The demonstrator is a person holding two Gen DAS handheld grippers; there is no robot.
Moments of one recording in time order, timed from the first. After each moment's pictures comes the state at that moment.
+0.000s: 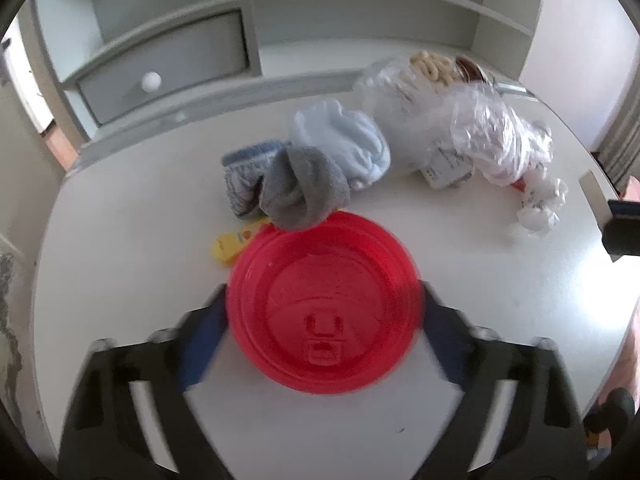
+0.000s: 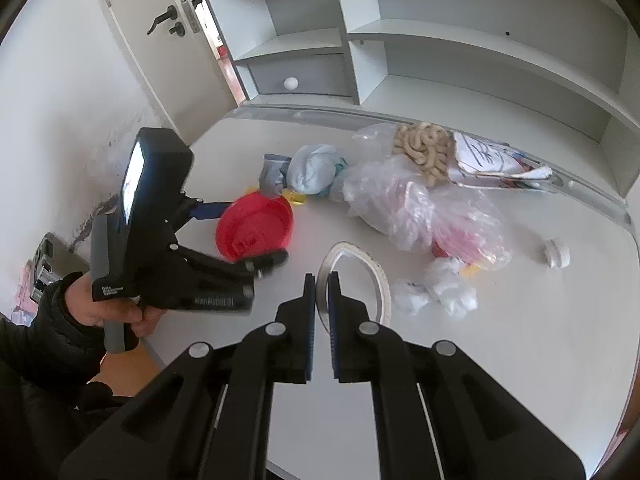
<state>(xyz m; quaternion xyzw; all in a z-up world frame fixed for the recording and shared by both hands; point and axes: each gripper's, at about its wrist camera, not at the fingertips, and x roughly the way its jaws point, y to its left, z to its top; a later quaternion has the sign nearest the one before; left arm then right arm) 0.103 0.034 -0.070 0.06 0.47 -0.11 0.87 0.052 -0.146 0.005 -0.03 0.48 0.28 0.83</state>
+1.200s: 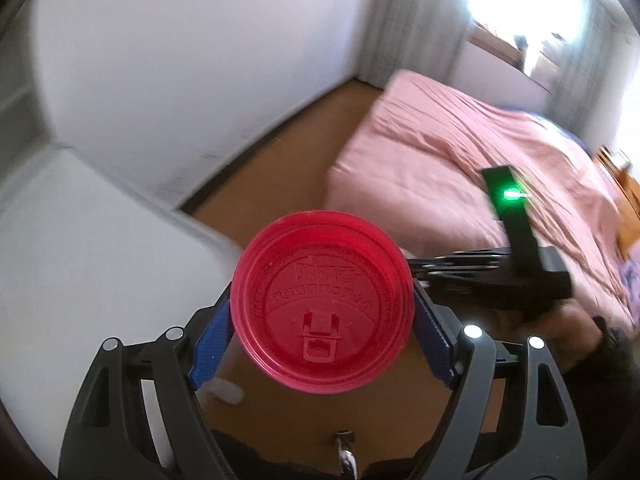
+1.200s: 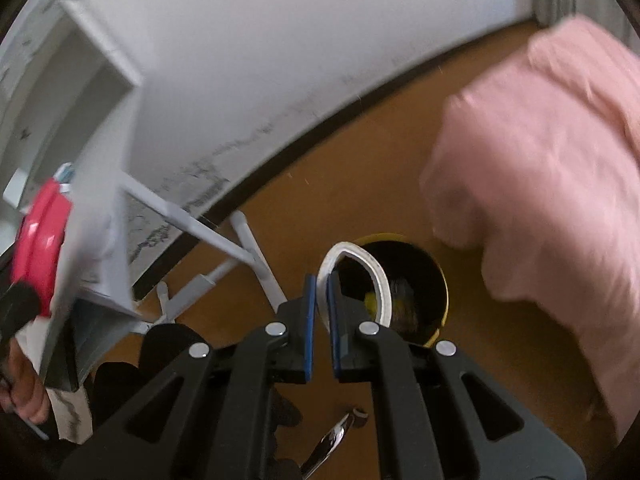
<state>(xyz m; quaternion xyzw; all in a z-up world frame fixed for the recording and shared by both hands) -0.086 -0.424 -0.069 0.17 0.39 -0.53 0.73 -0.228 -0.622 -0.154 0.29 0.47 -0.16 0.82</state>
